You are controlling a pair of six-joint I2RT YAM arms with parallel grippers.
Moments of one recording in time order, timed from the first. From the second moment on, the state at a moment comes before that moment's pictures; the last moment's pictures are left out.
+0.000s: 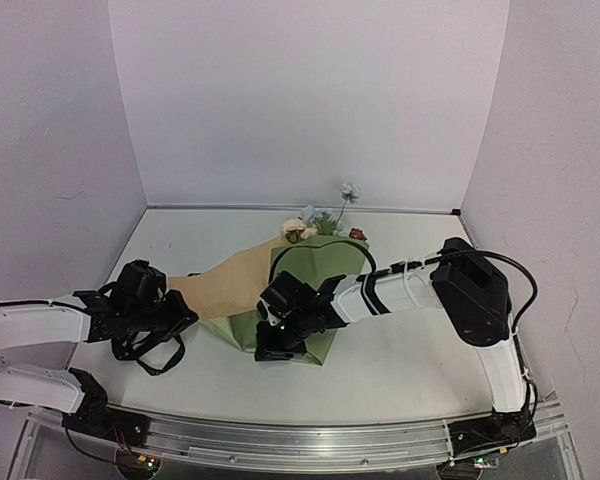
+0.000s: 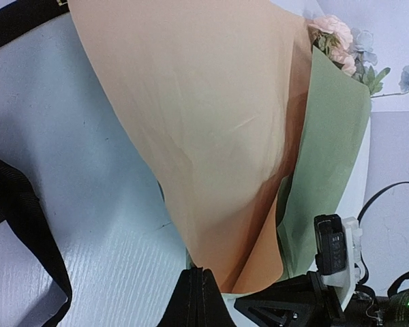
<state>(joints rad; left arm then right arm) -0.61 1.09 0.44 -0.11 0.05 -1.10 1.08 2.21 1.51 -0.31 -0.29 0.84</state>
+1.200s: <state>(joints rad) -0.62 1.06 0.44 -0.19 0.04 -1.10 1.07 2.21 1.51 -0.28 -0.24 0.80</state>
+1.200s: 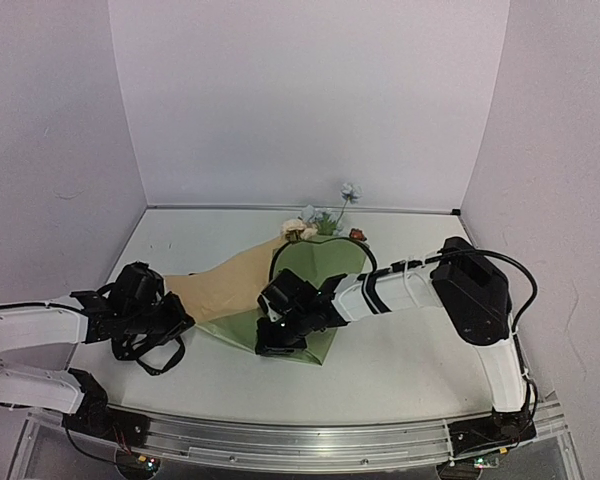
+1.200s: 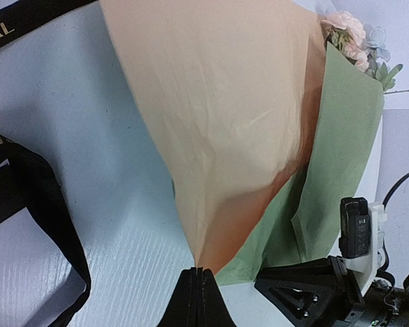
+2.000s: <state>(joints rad) -0.79 1.16 0.64 0.03 0.26 -0.84 1.07 2.21 1.57 -0.41 -0.23 0.79</state>
